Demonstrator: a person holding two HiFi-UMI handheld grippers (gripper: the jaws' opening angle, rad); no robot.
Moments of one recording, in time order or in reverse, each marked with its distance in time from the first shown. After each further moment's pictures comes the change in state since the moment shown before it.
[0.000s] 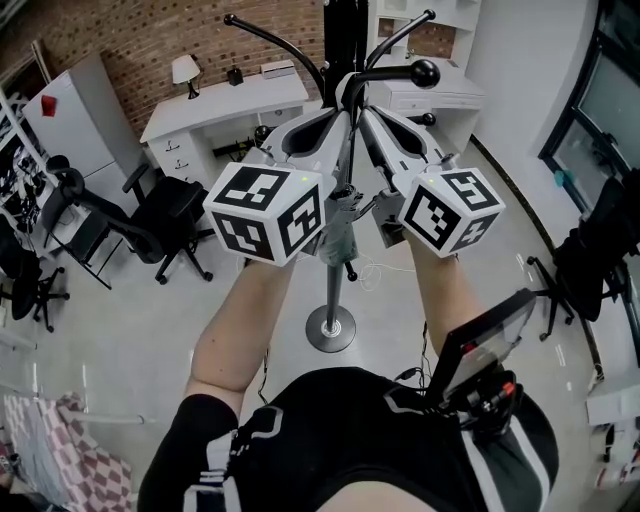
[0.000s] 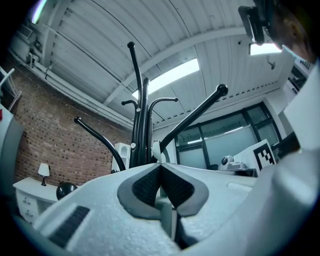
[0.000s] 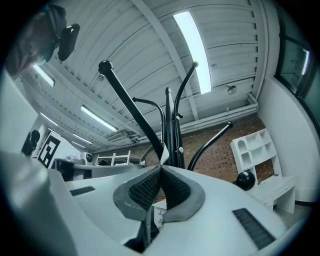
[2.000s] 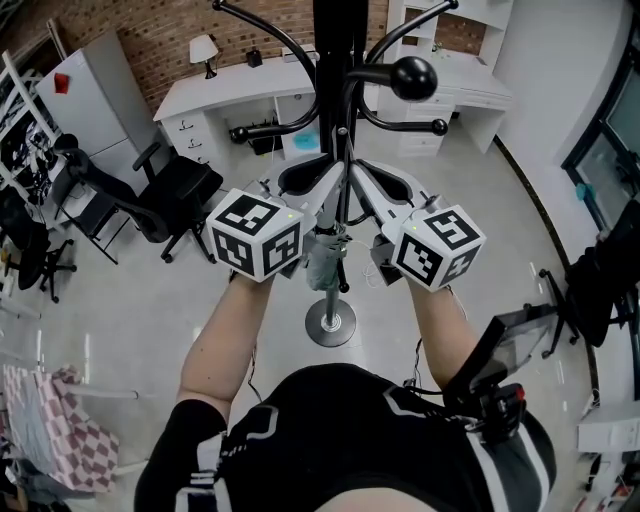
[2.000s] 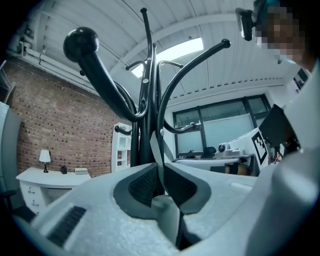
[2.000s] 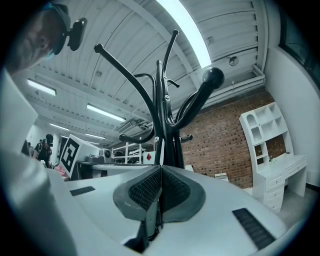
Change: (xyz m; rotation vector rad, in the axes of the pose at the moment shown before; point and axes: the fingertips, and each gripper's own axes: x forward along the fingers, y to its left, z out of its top) left arm 0.012 0.020 -0.116 -0.020 0.212 -0.024; right arm -0.015 -0.022 -0.108 0.102 0.197 0.148
